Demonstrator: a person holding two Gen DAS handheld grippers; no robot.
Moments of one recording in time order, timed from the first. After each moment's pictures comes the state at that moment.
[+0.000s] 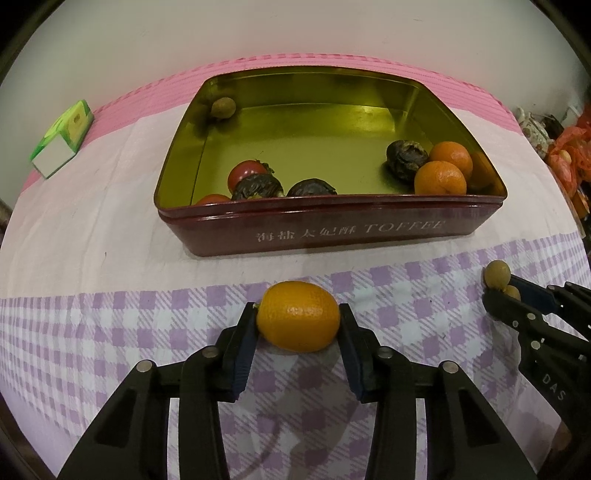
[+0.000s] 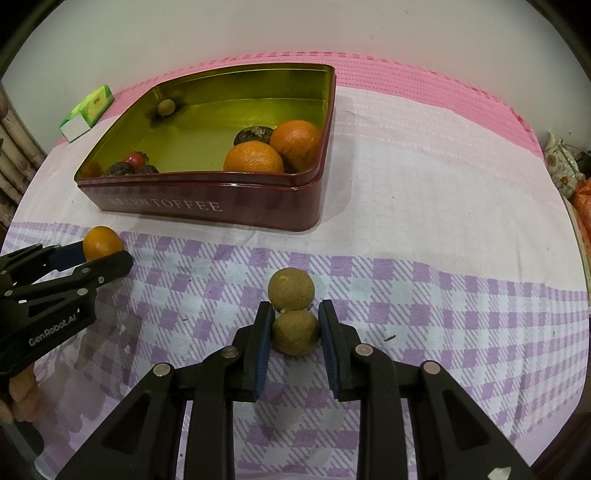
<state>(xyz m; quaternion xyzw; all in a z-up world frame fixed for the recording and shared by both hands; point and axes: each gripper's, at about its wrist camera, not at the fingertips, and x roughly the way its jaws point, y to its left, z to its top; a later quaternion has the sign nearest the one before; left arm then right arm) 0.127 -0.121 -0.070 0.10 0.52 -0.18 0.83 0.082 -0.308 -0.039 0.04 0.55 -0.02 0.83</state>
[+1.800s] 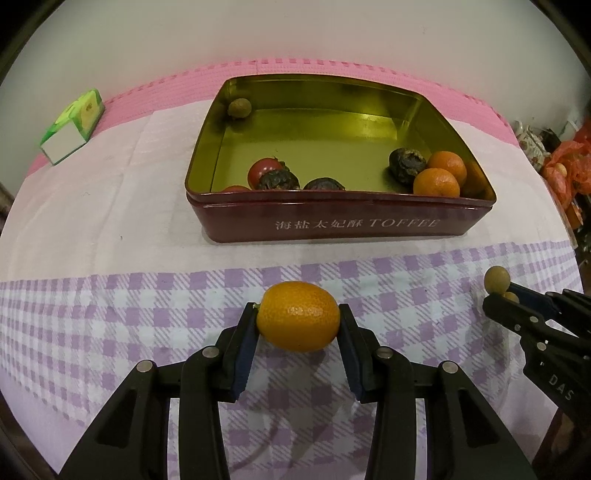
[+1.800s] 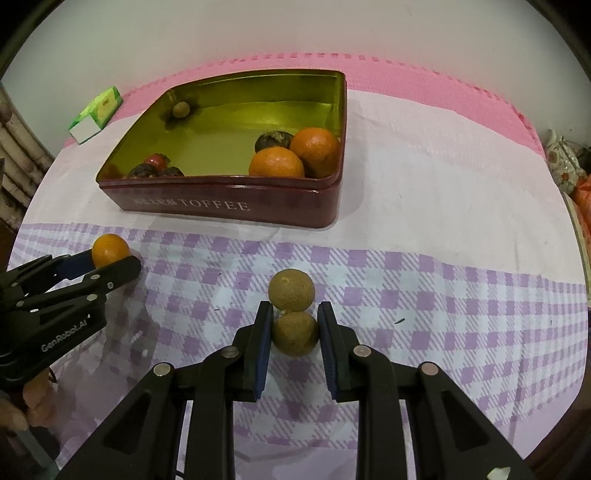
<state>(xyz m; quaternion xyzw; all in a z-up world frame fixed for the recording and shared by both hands) 0.106 -0.094 -0.053 0.07 0.52 -0.18 0.83 0.069 -0.299 -0.017 0.06 0.56 -0.02 0.83</state>
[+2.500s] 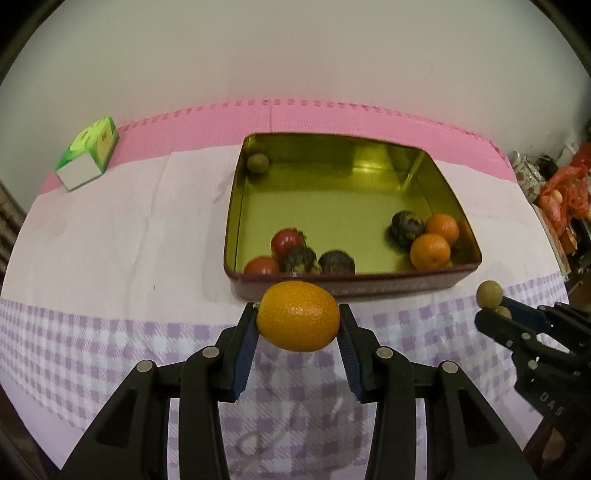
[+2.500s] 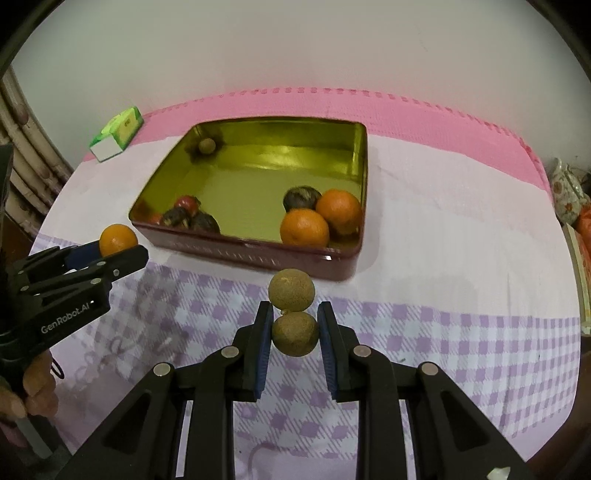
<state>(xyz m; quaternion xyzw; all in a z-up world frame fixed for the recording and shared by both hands) 0.124 -0.081 -0.001 0.06 0.48 -0.18 0.86 0.089 -0.293 0.025 0.05 0.53 0.00 0.85</state>
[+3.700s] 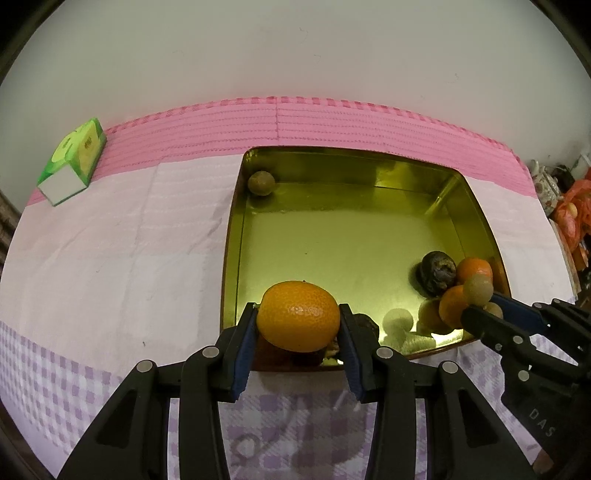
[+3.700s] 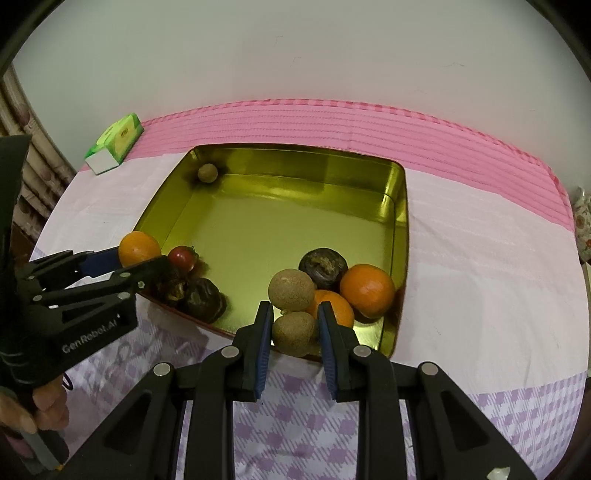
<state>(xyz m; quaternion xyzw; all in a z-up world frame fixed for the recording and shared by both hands) 0.187 -0.098 -0.018 0.06 0.51 -0.16 0.85 0.164 -0.287 0.012 0.04 0.53 0.03 0.85</state>
